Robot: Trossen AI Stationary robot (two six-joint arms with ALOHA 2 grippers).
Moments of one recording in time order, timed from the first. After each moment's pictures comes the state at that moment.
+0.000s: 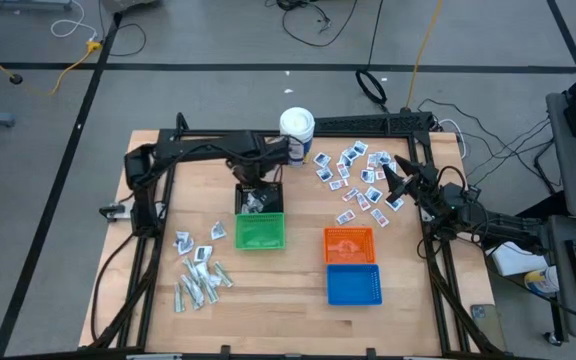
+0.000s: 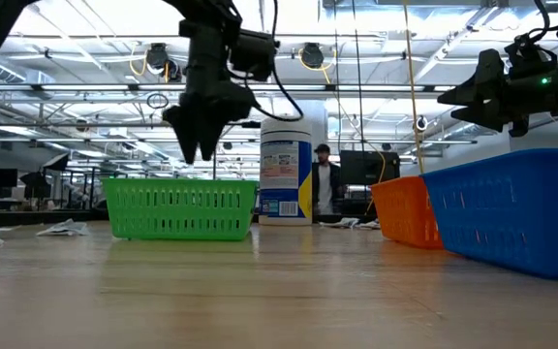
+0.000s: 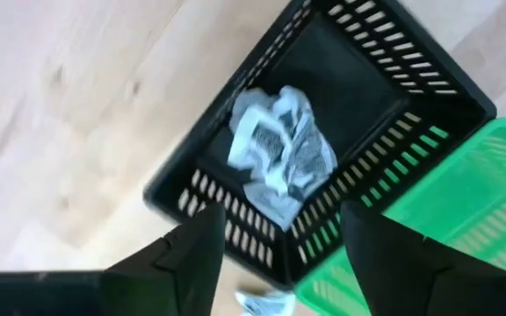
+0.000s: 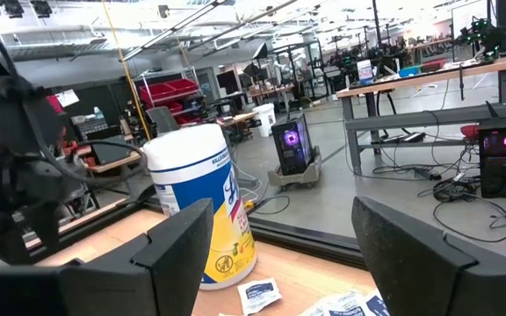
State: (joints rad) left arm 0.32 1.88 1.59 -1.31 0.05 -0.46; right arm -0.21 0.02 0.02 0.13 0.63 0.19
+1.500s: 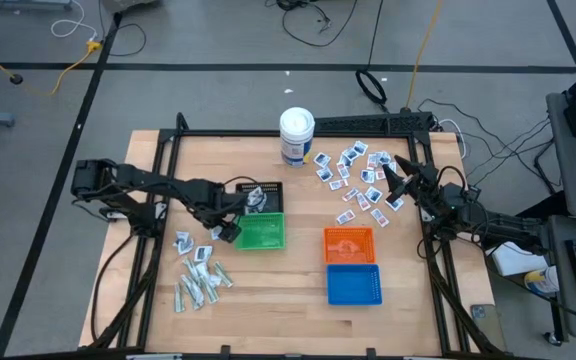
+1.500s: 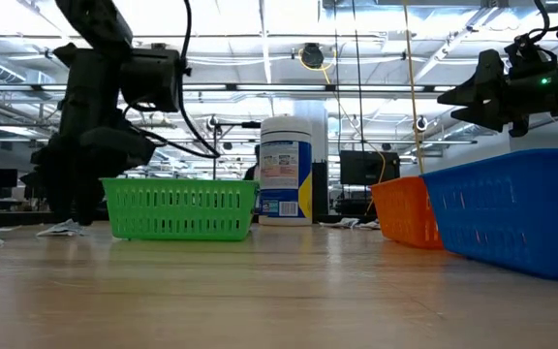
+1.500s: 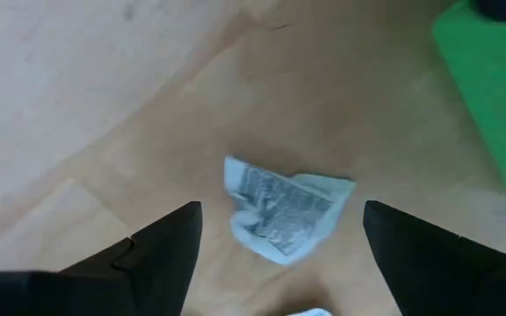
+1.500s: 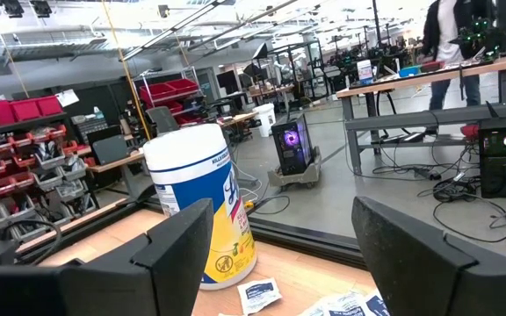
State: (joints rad) left arm 0.09 1.50 0.76 -0.86 0.12 -0.85; right arm -0.21 0.02 0.02 0.13 0.63 0.19
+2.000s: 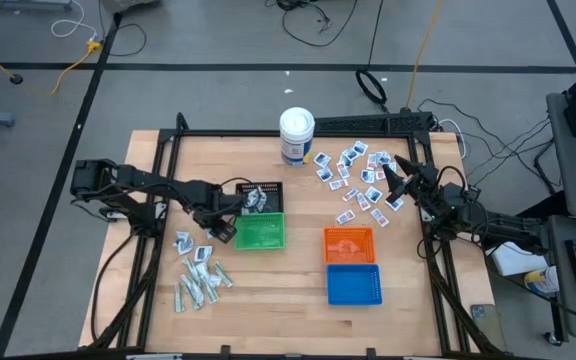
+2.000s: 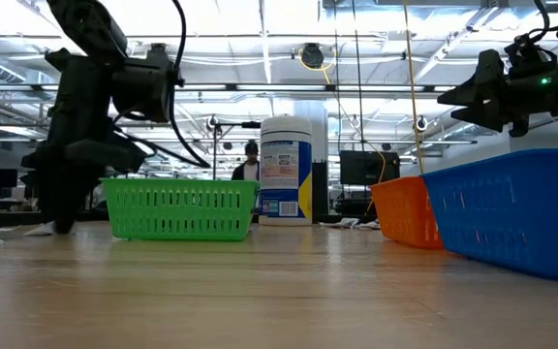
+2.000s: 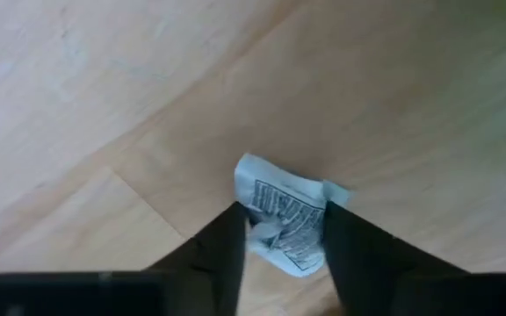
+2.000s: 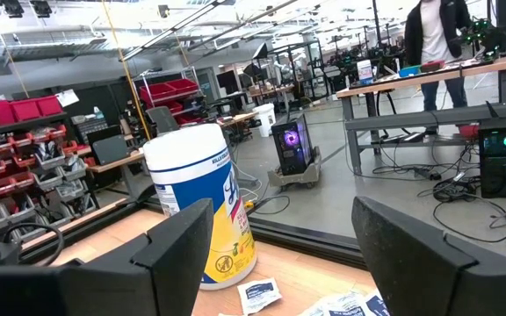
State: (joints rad) left arm 0.09 1.49 0.71 -0.86 0.09 -0.82; right arm -0.21 0.02 0.02 0.13 0.63 0.19
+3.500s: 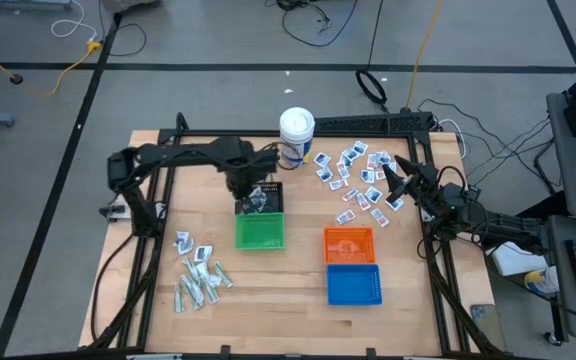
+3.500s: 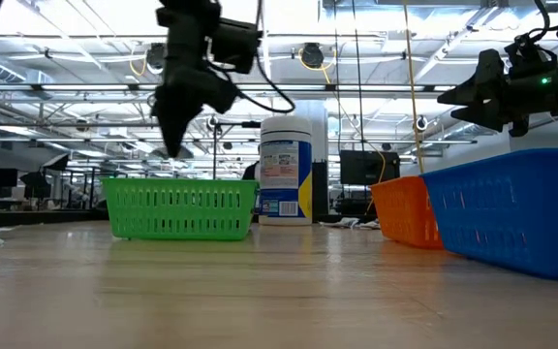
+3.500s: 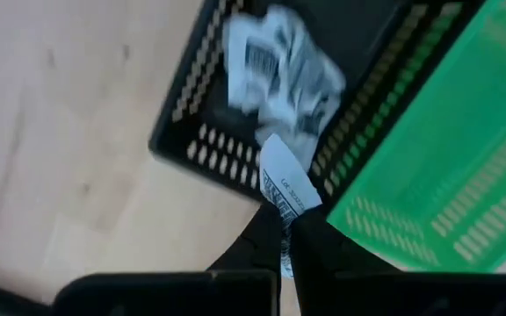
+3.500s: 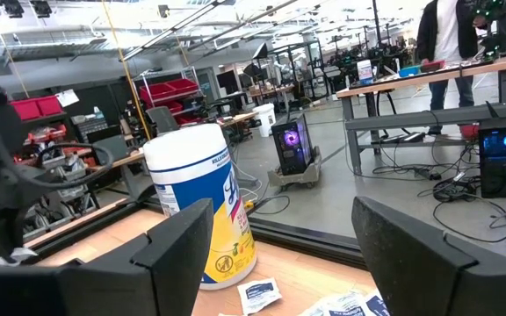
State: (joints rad) left arm 0.29 1.77 1.46 -1.32 0.04 -0.24; right arm -0.21 0.02 0.02 0.13 0.63 0.19
